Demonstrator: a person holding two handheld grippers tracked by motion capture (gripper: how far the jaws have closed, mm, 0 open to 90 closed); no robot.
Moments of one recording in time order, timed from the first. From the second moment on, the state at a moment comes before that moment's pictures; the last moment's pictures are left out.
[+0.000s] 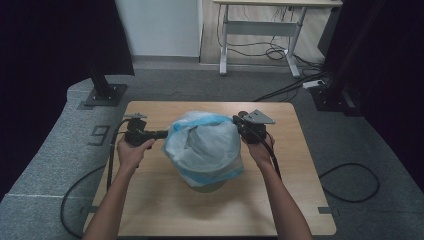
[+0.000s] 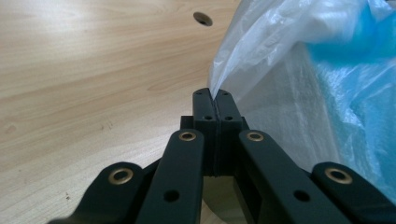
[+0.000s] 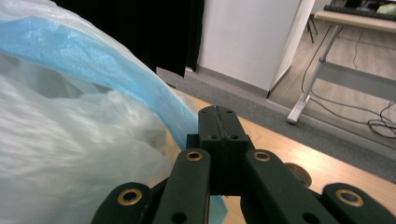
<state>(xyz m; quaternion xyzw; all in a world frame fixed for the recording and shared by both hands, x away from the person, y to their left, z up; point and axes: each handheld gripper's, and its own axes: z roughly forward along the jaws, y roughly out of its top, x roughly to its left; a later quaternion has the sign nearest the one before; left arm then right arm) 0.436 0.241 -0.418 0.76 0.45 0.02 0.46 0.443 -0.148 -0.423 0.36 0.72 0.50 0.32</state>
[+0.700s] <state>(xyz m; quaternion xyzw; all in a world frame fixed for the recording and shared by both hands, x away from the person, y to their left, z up) 0.449 0.228 -0.445 0.78 0.47 -0.02 0.42 0.460 -0.144 -0.458 0.40 0.75 0.46 0.26</state>
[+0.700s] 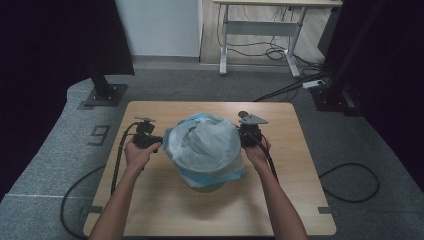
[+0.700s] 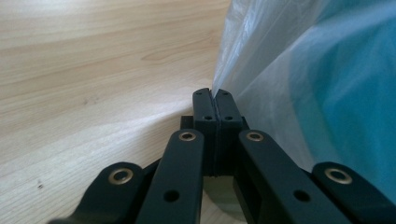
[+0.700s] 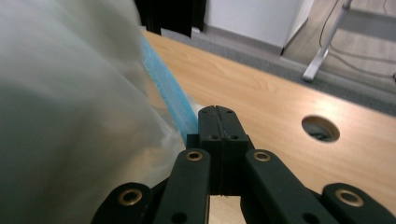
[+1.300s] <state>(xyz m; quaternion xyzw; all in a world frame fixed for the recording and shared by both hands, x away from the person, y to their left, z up) 0.443 0.235 -0.459 0.79 0.47 -0.02 0.40 0.457 -0.161 -0.487 0.44 0.76 0.43 0.23</state>
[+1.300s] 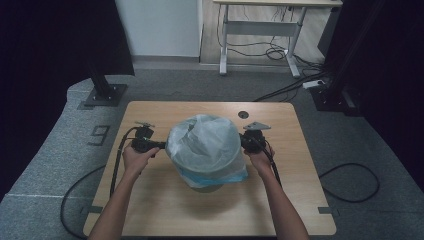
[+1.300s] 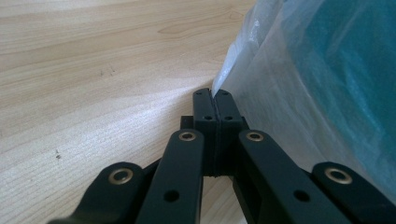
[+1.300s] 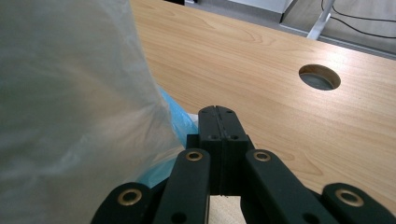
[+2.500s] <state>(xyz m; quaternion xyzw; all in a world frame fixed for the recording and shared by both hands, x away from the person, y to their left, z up) 0.431 0.233 -0.448 0.78 0.47 0.00 0.41 0.331 -0.195 -0.460 0.30 0.74 0.59 0.13</state>
